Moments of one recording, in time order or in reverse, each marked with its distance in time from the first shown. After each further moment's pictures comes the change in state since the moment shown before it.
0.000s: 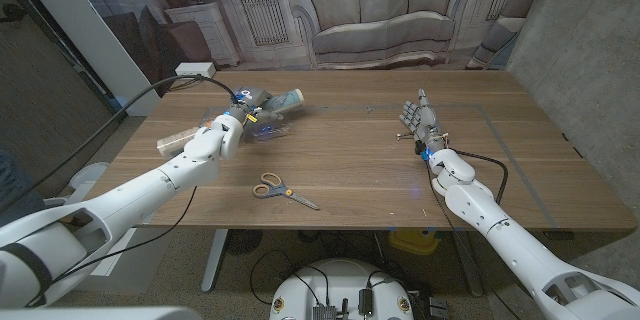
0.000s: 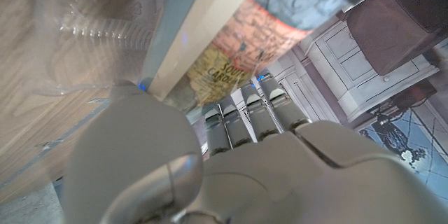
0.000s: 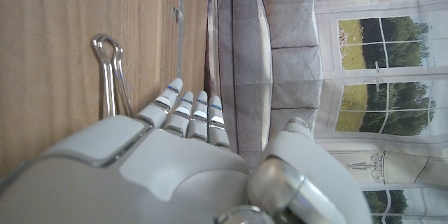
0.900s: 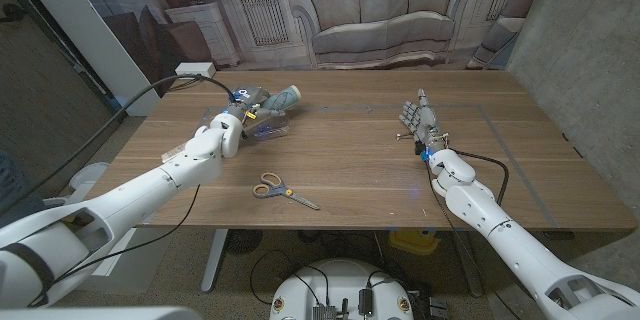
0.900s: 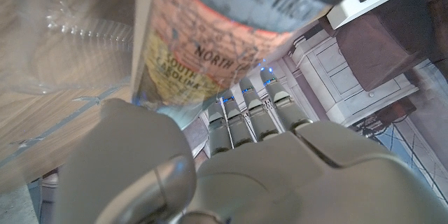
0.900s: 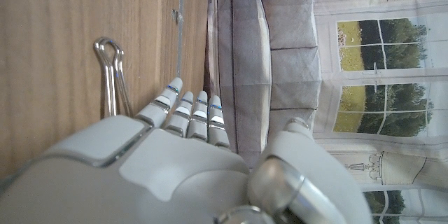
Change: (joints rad) left arm -0.001 -0.012 -0.009 -0.018 -0.047 0.061 -0.030; left_hand -0.157 -0.033 -0.064 0.007 0.053 -0.169 0.047 -0.023 0.003 -0.149 0.041 -0.004 -0.006 -0.140 0.005 -0.008 -0.018 -0.093 0.064 -0.062 0.000; right arm -0.017 -0.010 0.000 -0.035 -0.002 -0.012 -0.018; right_hand 0.000 0.000 0.000 0.000 0.000 0.000 0.000 0.000 0.000 0.000 0.000 0.000 0.000 0.000 0.000 0.000 0.000 0.006 0.005 -0.005 0.005
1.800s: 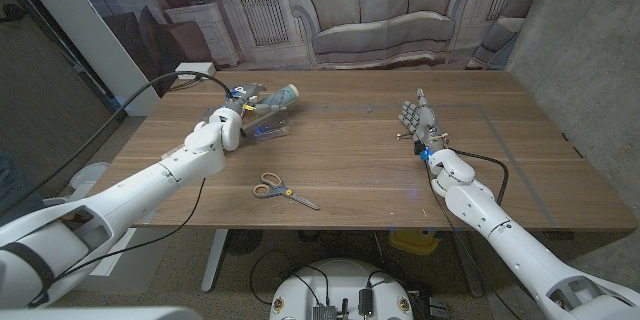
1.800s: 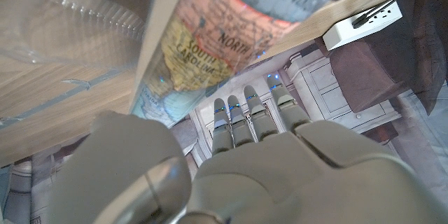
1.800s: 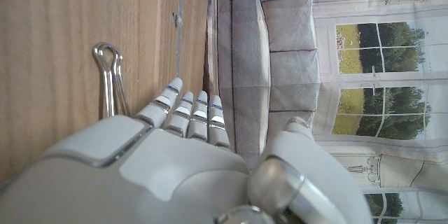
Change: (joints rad) left arm 0.003 0.002 -0.029 -0.056 -0.108 0.067 -0.050; left_hand -0.105 -0.029 -0.016 0.001 0.032 -0.167 0.031 -0.008 0.000 -0.142 0.036 -0.004 -0.003 -0.120 0.020 0.000 -0.005 -0.082 0.040 -0.038 0.000; right arm -0.003 -0.003 -0.004 -0.014 -0.005 -0.006 -0.008; right_hand 0.000 0.000 -0.001 -0.007 0.000 0.005 -0.006 0.000 0.000 0.000 0.000 0.000 0.000 0.000 0.000 0.000 0.000 0.000 0.000 -0.004 0.000
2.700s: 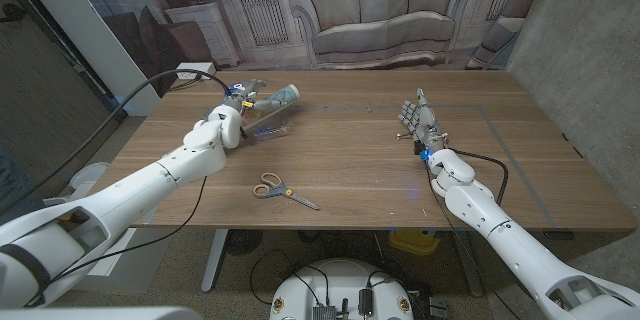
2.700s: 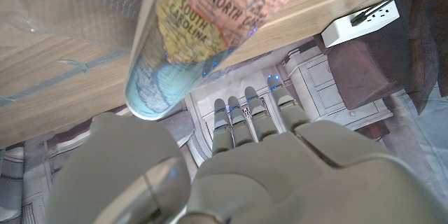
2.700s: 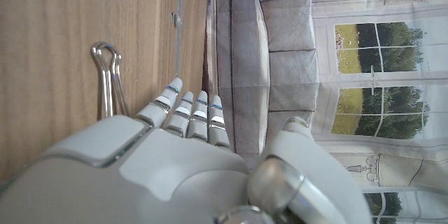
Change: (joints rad) left arm 0.009 0.011 -0.011 -0.049 -0.031 0.036 0.012; left_hand -0.010 -0.002 0.000 0.000 0.007 -0.007 0.000 0.006 0.000 -0.007 -0.004 0.008 -0.005 -0.012 0.001 0.000 -0.005 -0.009 0.002 0.000 0.000; right arm 0.001 0.002 0.001 0.006 -0.001 0.006 0.004; right_hand 0.004 0.004 0.000 0.000 -0.008 0.000 0.000 0.000 0.000 0.000 0.000 0.000 0.000 0.000 0.000 0.000 0.000 0.000 0.000 -0.005 0.000
